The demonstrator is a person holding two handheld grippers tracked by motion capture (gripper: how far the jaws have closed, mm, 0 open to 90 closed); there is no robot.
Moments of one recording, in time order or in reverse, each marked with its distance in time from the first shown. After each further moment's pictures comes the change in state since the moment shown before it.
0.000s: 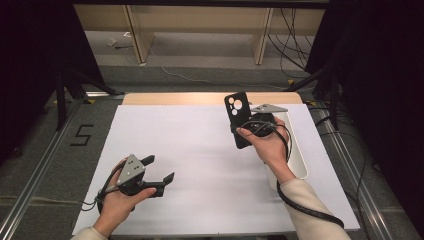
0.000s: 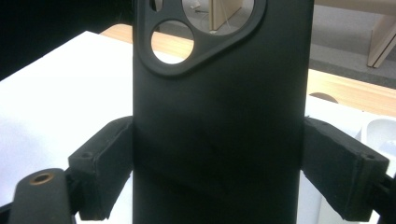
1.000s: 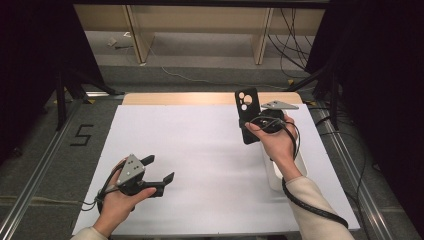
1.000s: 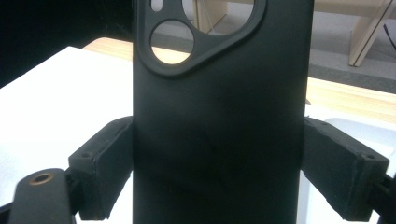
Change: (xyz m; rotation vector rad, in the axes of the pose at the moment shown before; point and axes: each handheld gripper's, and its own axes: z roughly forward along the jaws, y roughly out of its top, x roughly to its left) left arm 0.000 0.000 0.000 -0.001 0.000 0.002; right arm -0.020 0.003 -0.010 -0.029 -0.046 0.047
